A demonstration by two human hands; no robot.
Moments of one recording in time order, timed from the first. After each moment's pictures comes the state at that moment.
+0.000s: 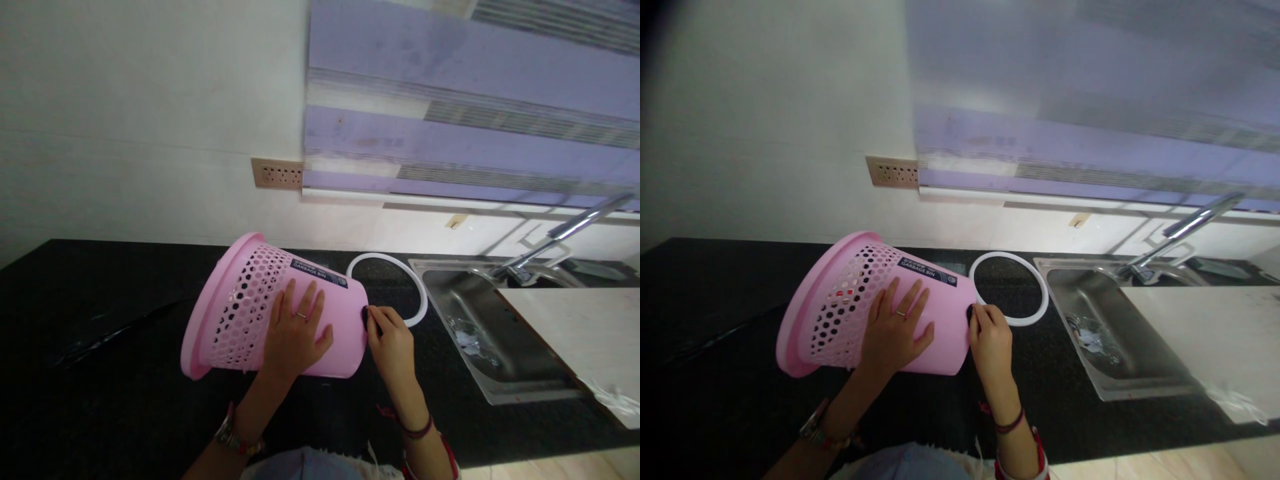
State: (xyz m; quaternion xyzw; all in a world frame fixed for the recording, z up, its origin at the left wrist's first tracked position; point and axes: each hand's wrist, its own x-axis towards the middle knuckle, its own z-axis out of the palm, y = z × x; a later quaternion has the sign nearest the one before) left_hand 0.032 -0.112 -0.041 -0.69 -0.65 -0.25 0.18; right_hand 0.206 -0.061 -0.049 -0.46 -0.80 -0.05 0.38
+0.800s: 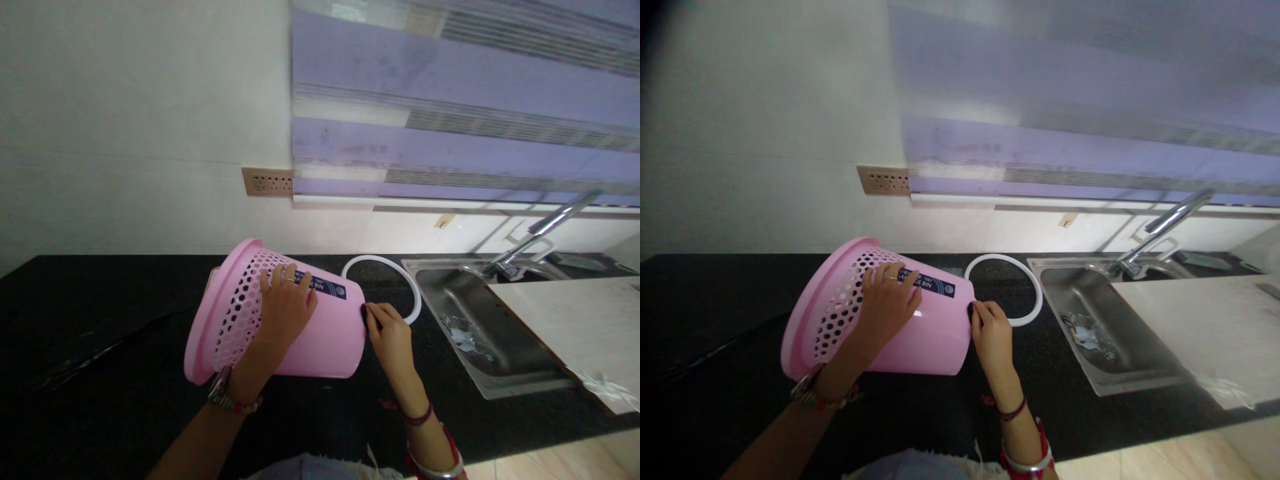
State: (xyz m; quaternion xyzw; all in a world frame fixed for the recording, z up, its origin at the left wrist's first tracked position) left_hand 0.021 -0.071 0.001 -0.68 -0.69 -0.20 0.15; right_hand 0.216 -0.048 -0.048 -0.49 -0.79 -0.03 0.37
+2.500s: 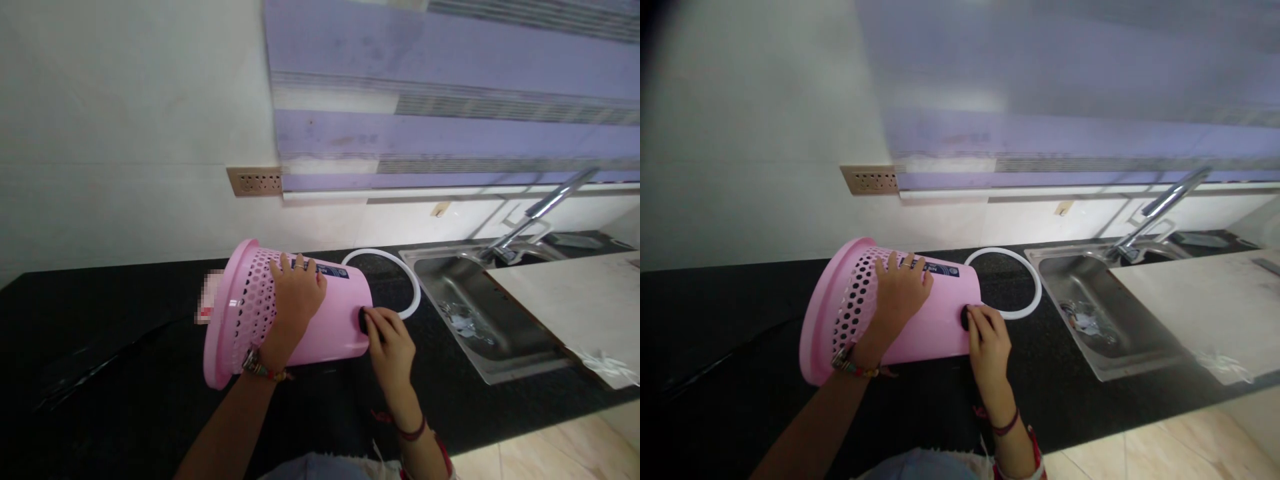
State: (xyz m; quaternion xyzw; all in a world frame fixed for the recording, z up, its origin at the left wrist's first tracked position) left_hand 0.040 -0.034 -0.005 -0.65 -0.73 -0.17 0.11; right_hand 0.211 -0.072 -0.057 -0.47 -0.73 -0.04 0.49
